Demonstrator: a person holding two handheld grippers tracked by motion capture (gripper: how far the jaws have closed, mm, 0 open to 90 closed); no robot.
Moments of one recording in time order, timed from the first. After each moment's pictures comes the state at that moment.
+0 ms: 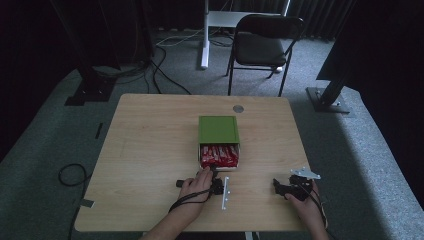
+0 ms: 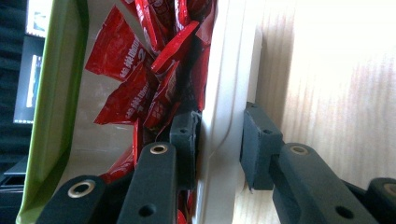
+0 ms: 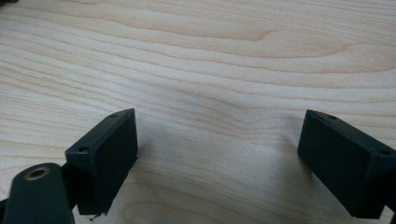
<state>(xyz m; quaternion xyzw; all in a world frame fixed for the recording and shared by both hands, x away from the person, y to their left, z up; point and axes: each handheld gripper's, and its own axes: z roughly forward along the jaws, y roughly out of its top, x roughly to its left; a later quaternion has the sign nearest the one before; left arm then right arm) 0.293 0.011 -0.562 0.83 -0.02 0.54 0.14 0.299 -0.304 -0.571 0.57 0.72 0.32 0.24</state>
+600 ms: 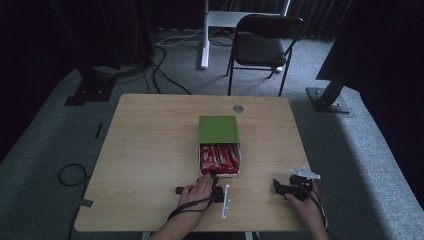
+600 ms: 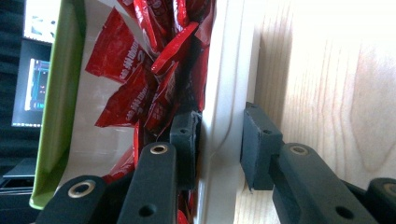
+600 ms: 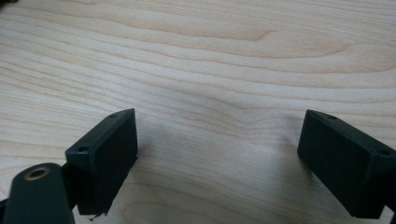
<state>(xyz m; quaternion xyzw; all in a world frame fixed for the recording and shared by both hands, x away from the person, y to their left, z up) 0.268 0.011 -0.561 0.83 -0.03 0.53 0.14 0.299 -0.304 -0.571 0.57 0.72 0.32 0.24</state>
